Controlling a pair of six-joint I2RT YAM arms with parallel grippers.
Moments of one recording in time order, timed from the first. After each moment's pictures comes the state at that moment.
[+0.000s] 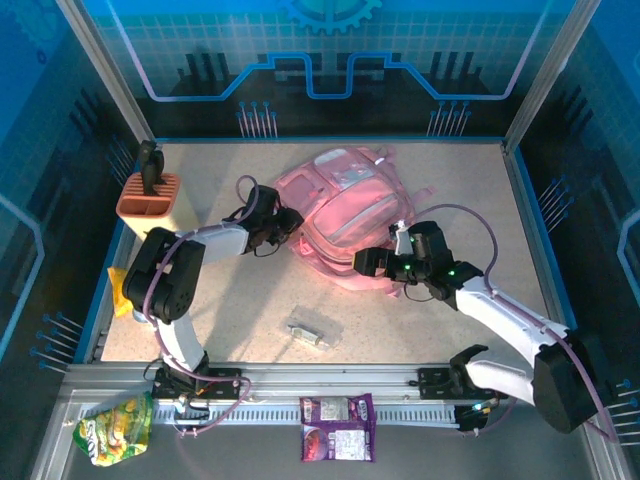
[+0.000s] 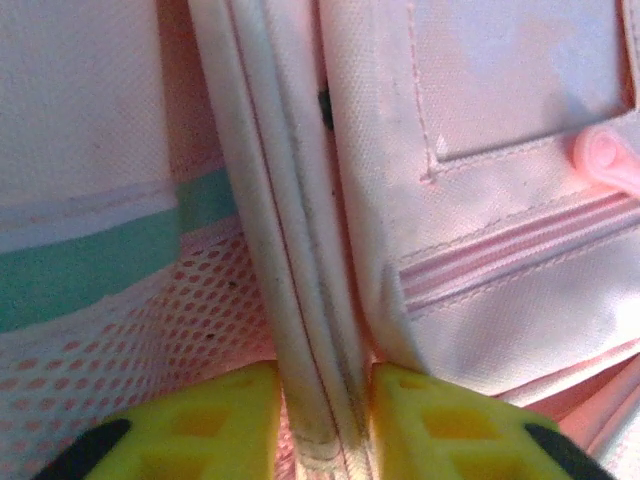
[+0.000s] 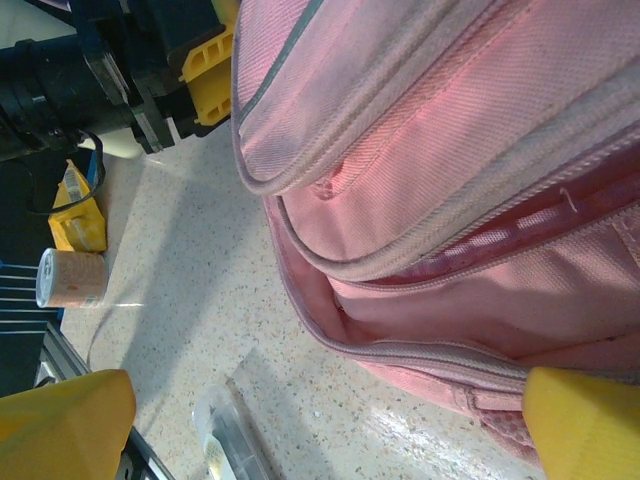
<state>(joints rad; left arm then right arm) -0.33 1.80 0.97 0.06 0.23 -1.09 0.46 1.12 0.60 -0.19 -0.41 0.63</state>
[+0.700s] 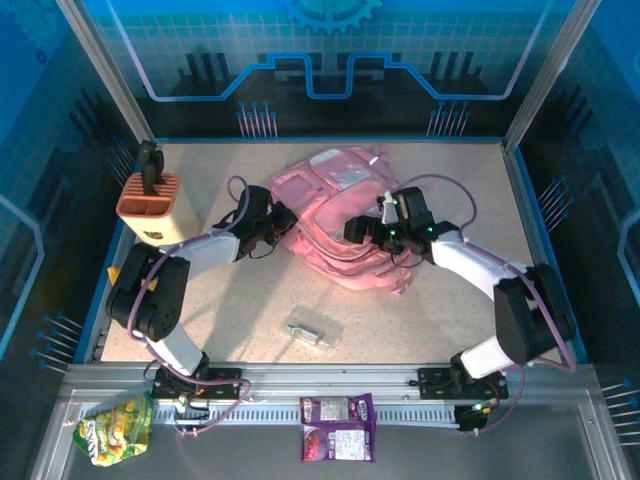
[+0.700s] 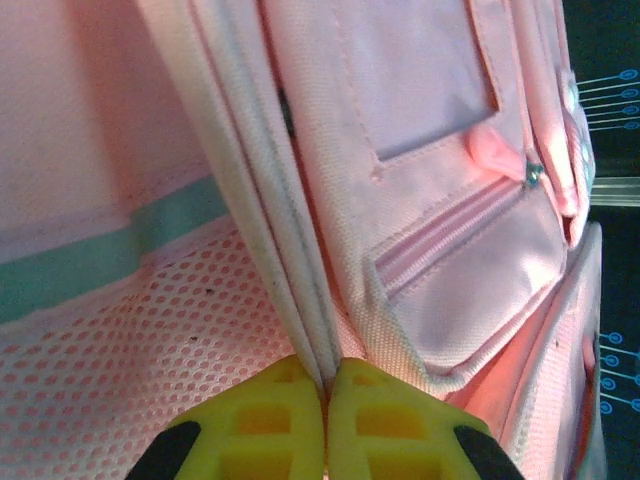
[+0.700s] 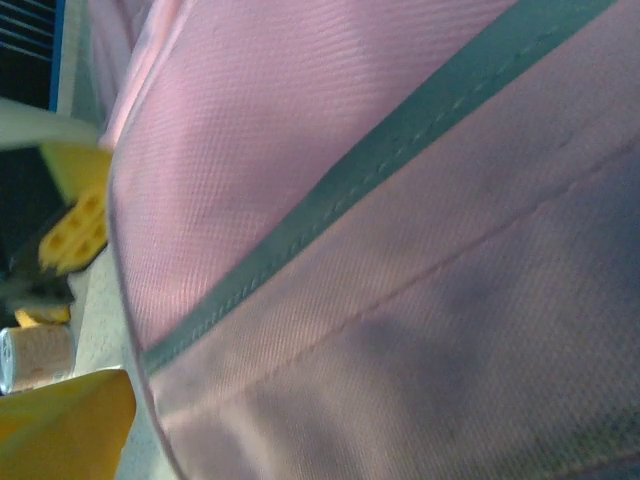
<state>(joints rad) -0.34 1.61 0.85 0.09 0.21 -1.12 0.39 1.58 1.00 -0.26 -0.43 0.59</state>
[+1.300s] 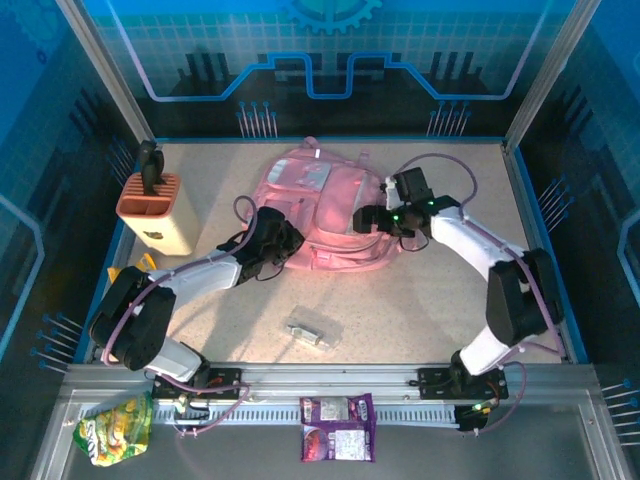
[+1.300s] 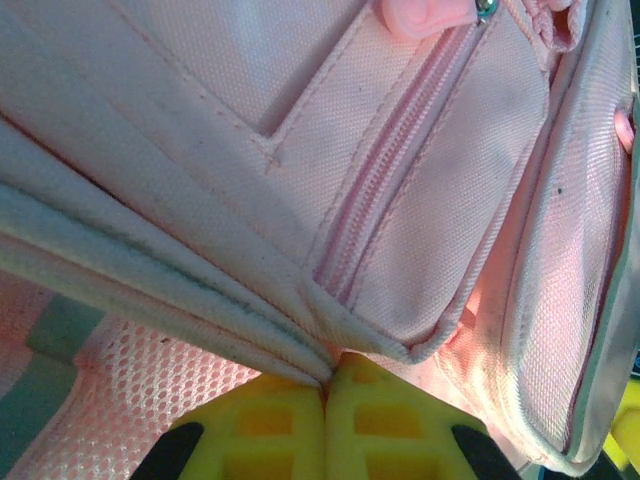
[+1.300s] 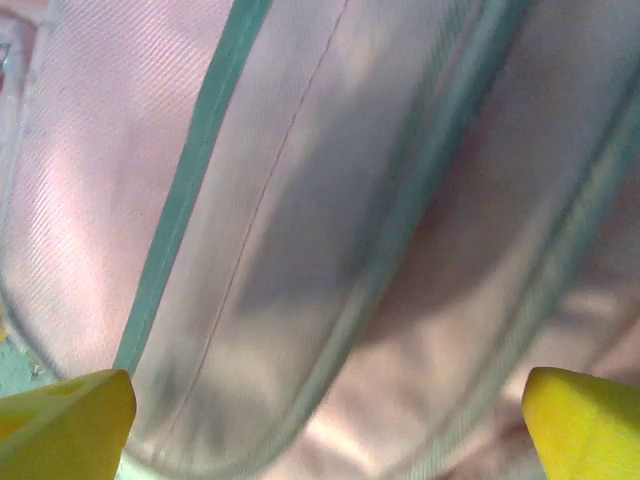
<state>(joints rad) -0.52 1.49 0.76 0.03 0.05 -1.21 0.34 1.58 1.13 -0.53 -0.27 0.36</state>
